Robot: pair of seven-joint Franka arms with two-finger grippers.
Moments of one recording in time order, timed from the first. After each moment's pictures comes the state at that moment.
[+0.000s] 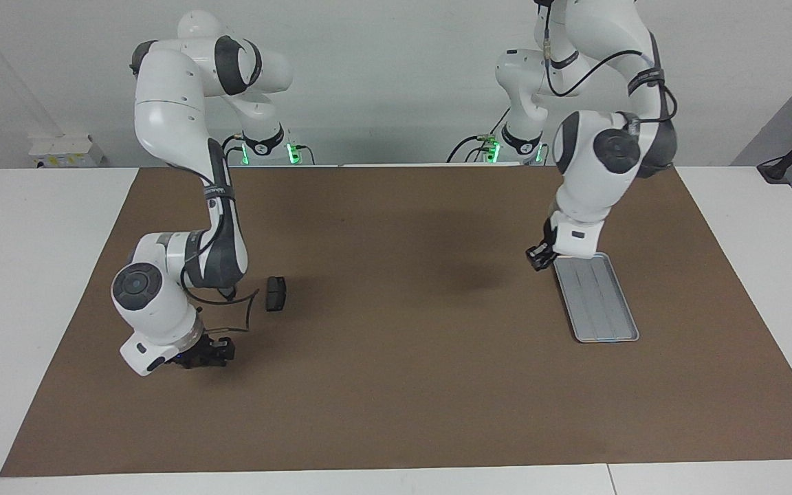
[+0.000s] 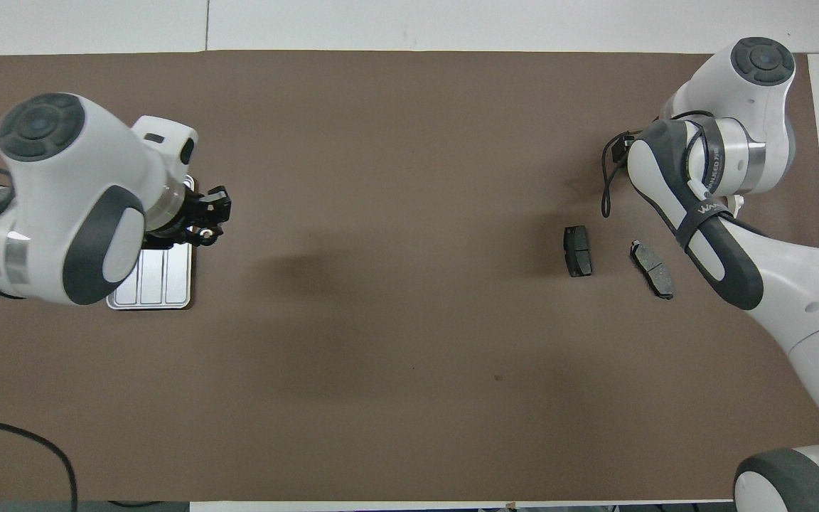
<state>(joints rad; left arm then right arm) -0.24 0.14 0.07 -1.87 -0.02 1.93 -0.53 -0.04 0.72 0.03 -1.39 -0.10 2.09 -0.01</state>
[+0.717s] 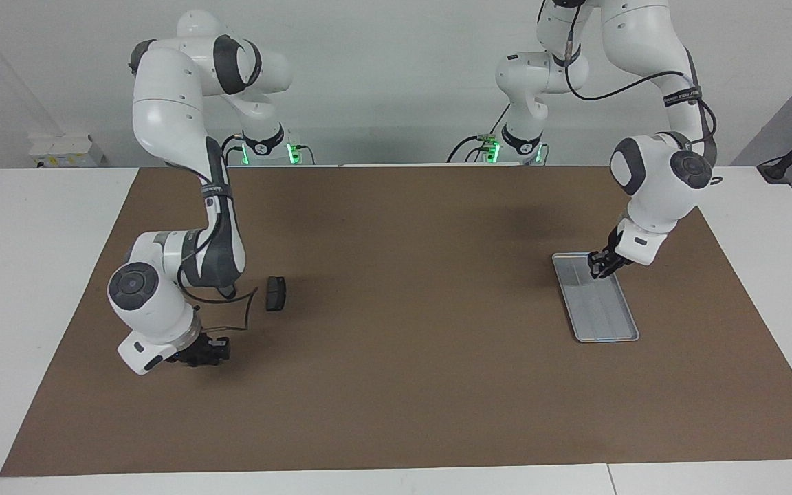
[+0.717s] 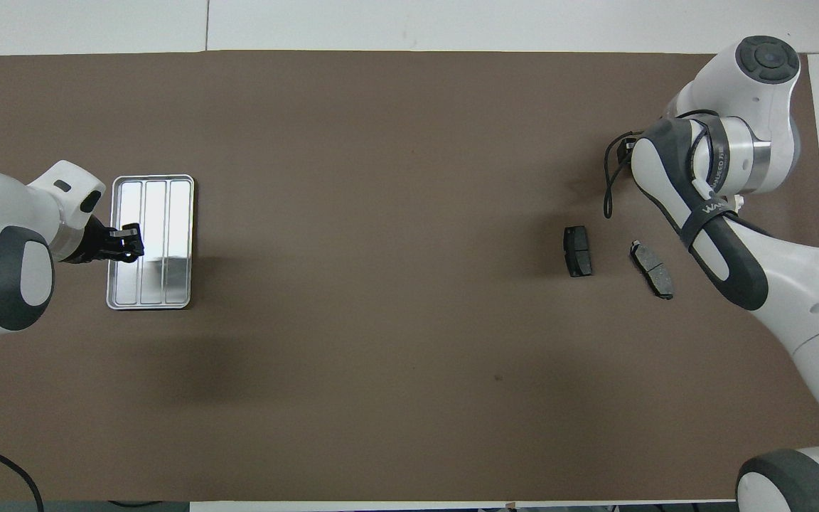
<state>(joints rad) -0.03 0.14 0.07 -2.11 -0.02 2.23 -0.10 -0.05 0.71 0.03 -1.39 -0.10 2.07 -0.02</state>
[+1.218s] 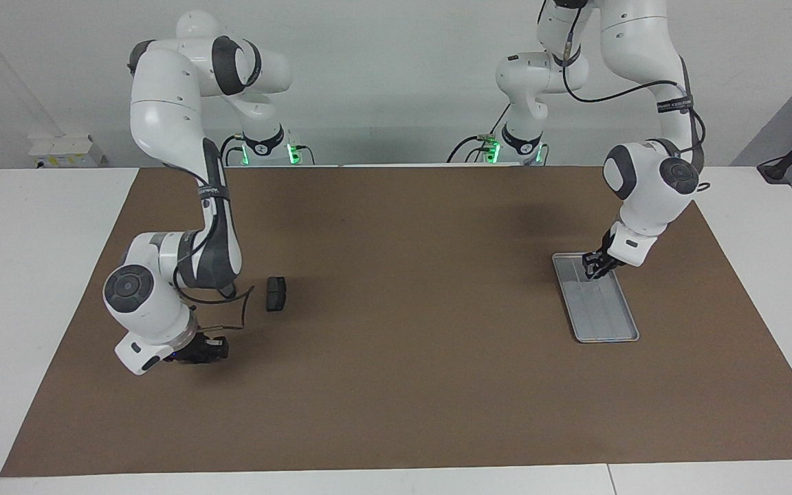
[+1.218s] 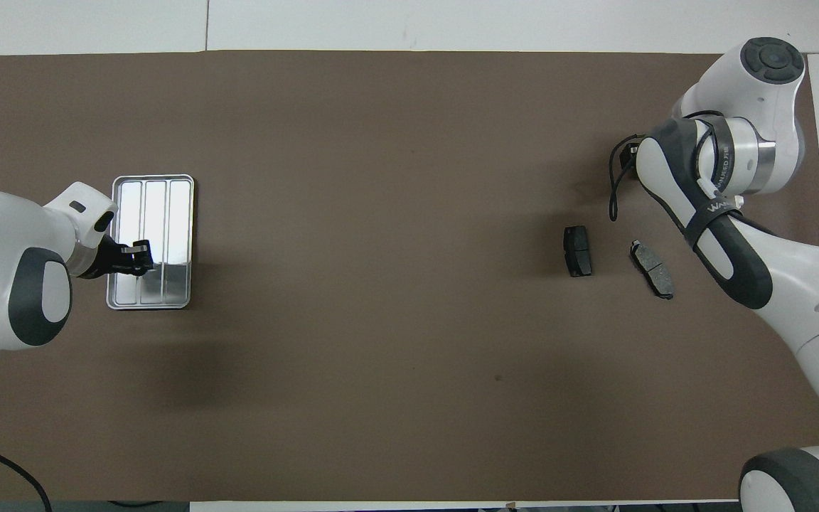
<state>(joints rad) -0.02 0.15 0.05 -2.20 -0.02 2.32 -0.11 -0.06 0.72 0.03 -1.40 -0.09 2.06 -0.04</state>
